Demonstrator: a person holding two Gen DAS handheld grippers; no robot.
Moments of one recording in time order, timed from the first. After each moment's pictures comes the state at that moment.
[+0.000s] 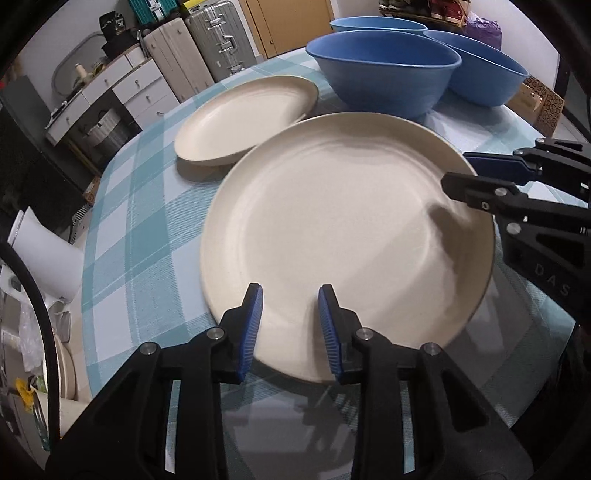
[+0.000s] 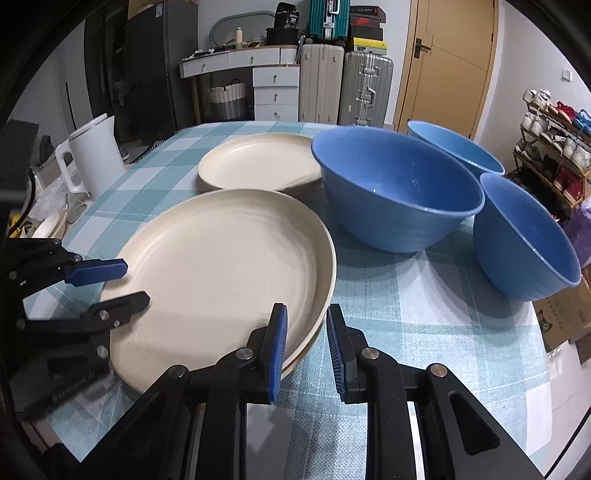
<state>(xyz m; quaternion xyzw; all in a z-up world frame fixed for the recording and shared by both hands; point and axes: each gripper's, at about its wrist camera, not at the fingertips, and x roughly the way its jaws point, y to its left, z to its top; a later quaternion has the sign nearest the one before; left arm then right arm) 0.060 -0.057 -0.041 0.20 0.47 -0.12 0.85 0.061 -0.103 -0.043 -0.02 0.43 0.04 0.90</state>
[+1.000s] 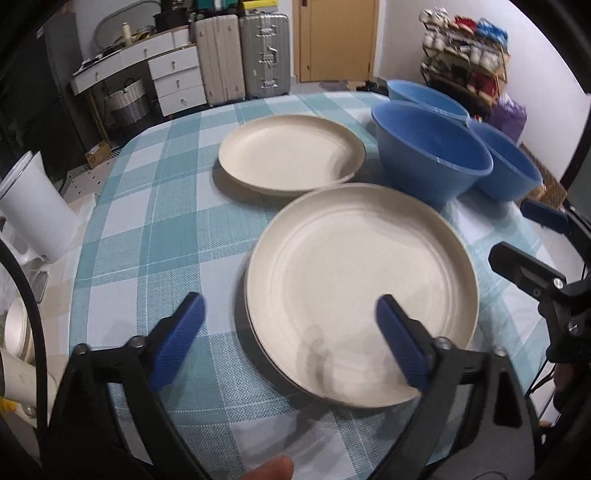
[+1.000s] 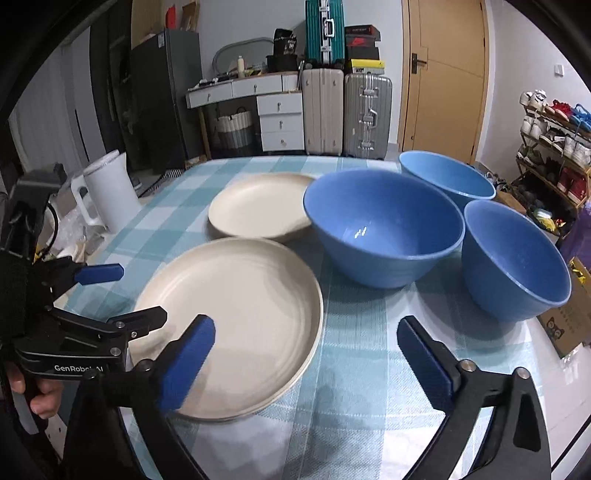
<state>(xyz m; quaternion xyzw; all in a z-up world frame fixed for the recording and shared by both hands) 0.076 -0.005 0.000 0.05 0.44 -0.10 0.89 0.053 -0.121 0.004 0.01 0.37 0.06 0.93</state>
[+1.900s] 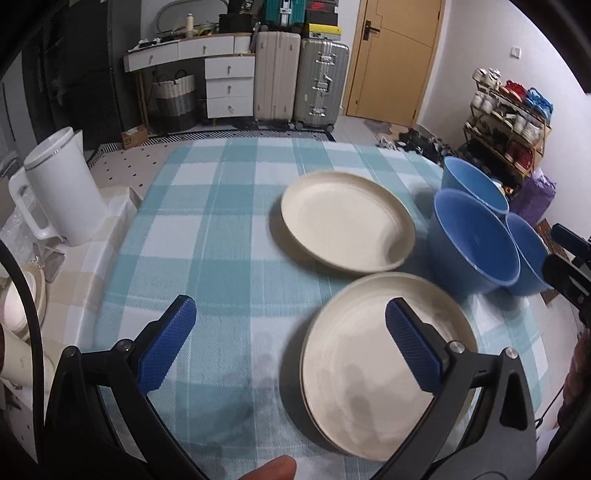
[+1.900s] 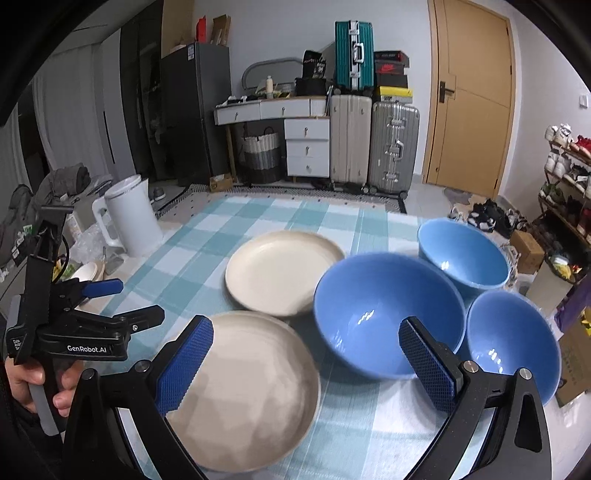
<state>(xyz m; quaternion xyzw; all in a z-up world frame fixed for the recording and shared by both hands) 0.117 0.046 0.049 -0.04 0.40 -0.02 0.91 0.105 -0.123 0.077 -0.02 0.33 0.11 0.94</state>
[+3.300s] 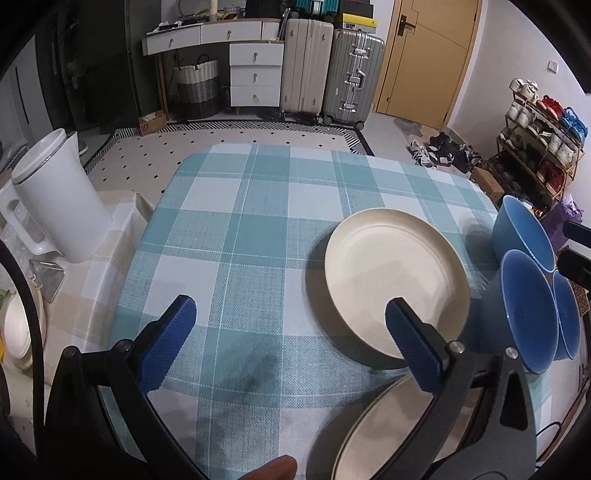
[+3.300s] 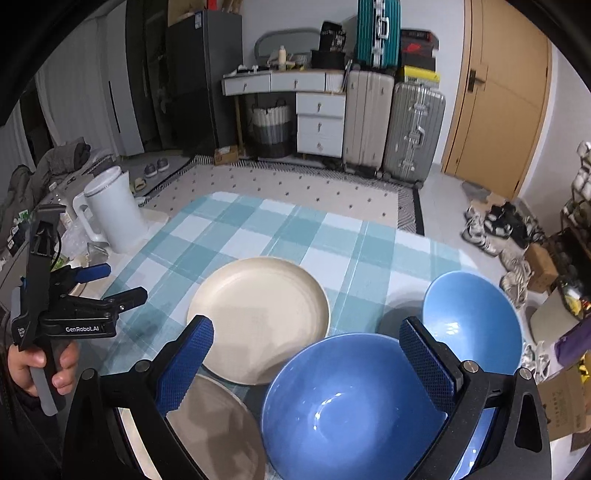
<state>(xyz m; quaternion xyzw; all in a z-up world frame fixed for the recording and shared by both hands) 0.243 0.080 0.036 -0.06 0.43 0.02 0.90 0.270 -0.134 0.088 -0.05 0.41 0.15 0.90</state>
